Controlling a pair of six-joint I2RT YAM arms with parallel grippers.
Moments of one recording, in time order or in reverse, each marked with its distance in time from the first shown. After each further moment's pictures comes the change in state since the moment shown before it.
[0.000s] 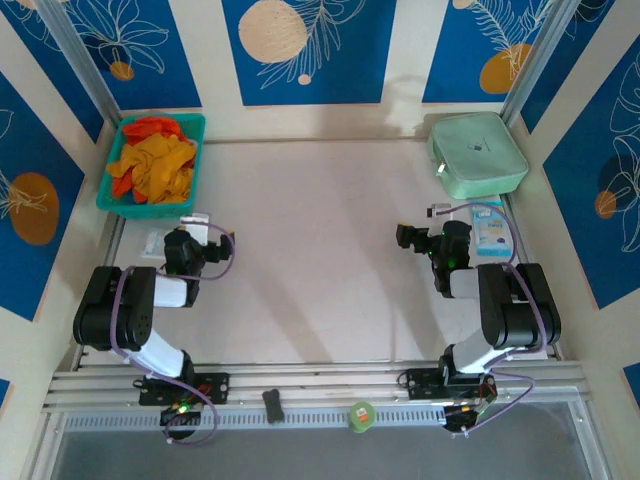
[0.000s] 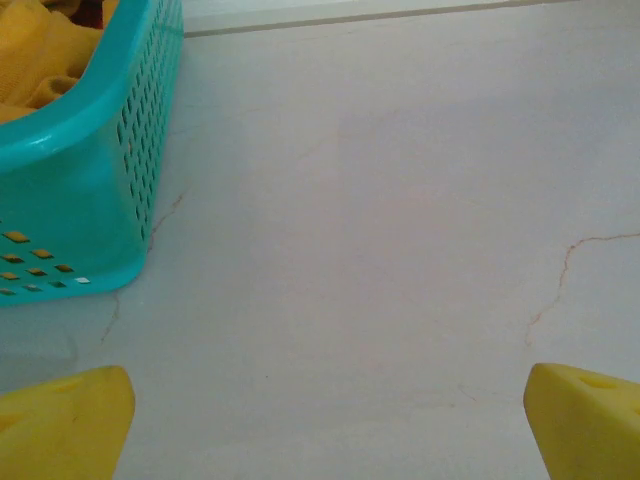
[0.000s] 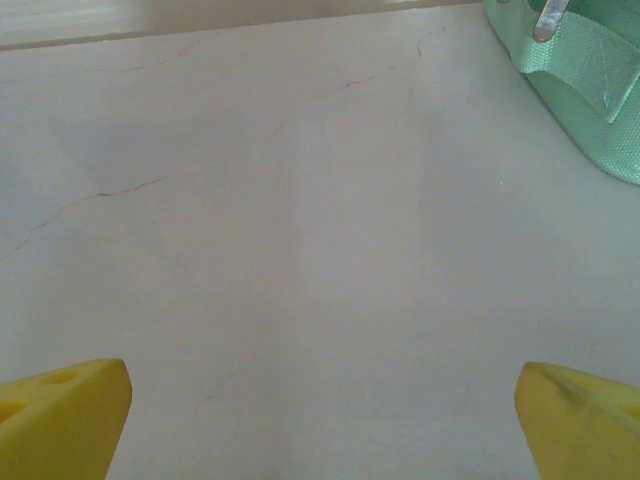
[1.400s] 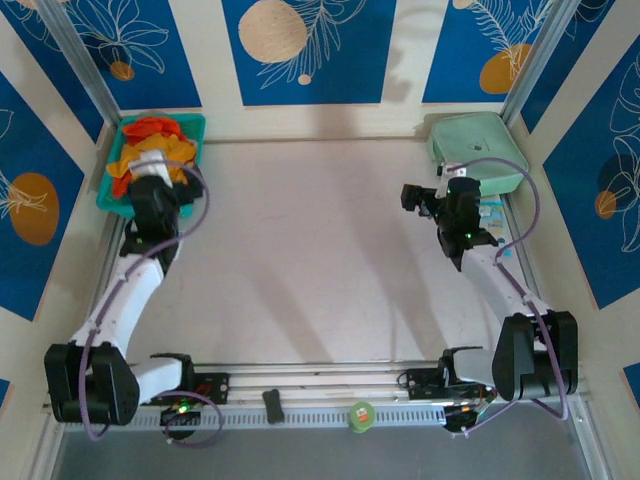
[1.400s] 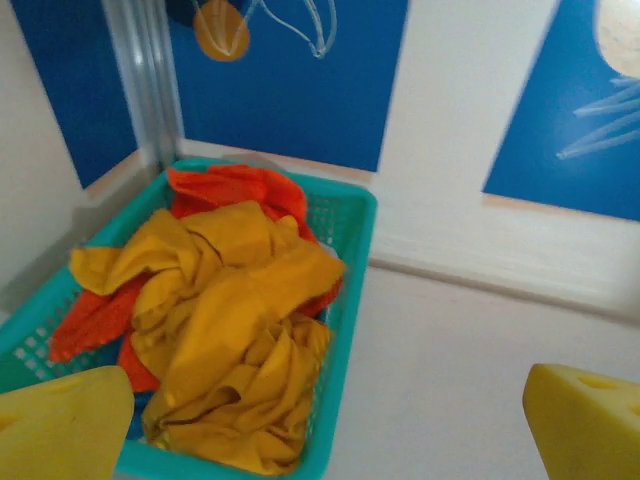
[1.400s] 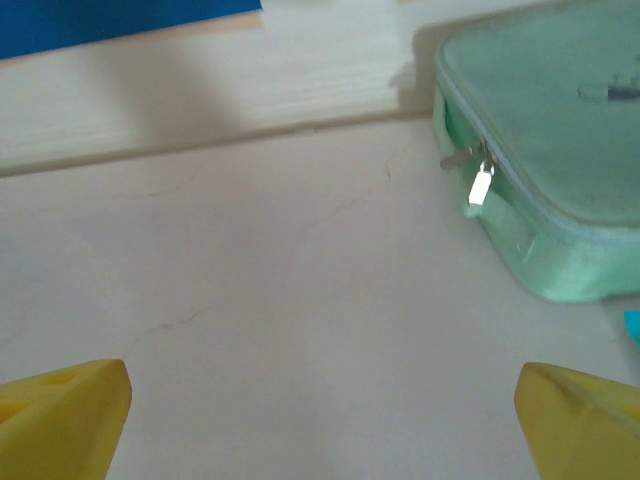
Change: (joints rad) left arm -0.019 -0.359 0.613 -0.828 -0.359 -0.241; right arm 0.075 -0.270 0.431 -0.748 0.159 0.114
